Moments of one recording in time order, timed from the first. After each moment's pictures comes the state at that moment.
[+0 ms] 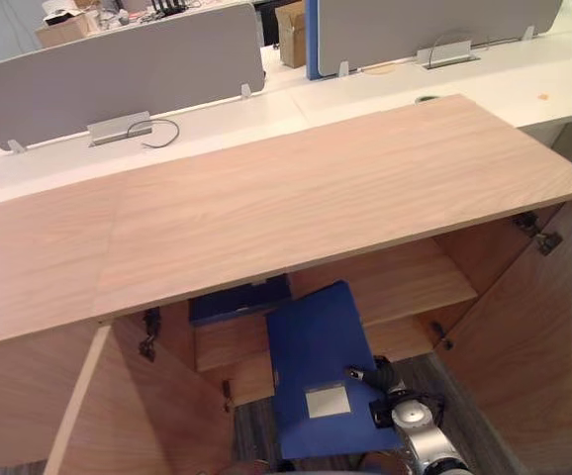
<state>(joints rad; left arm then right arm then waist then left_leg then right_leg) 0.30 0.02 0.30 0.98 0.01 -0.04 0.09 0.04 -0.15 0.10 0.57 -0.14 0.04 -0.05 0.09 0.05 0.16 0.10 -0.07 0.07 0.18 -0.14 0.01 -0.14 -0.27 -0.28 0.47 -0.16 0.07</state>
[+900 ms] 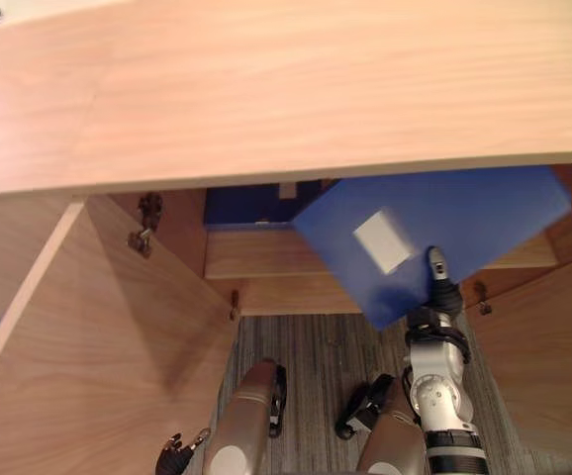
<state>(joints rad) 0.24 0.03 0.20 0.79 -0.02 -0.04 0.11 -0.09 -0.03 -0.14 0.03 0.95 -0.22 -0.20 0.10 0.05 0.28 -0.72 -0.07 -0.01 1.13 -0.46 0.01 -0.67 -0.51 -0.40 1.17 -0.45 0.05</state>
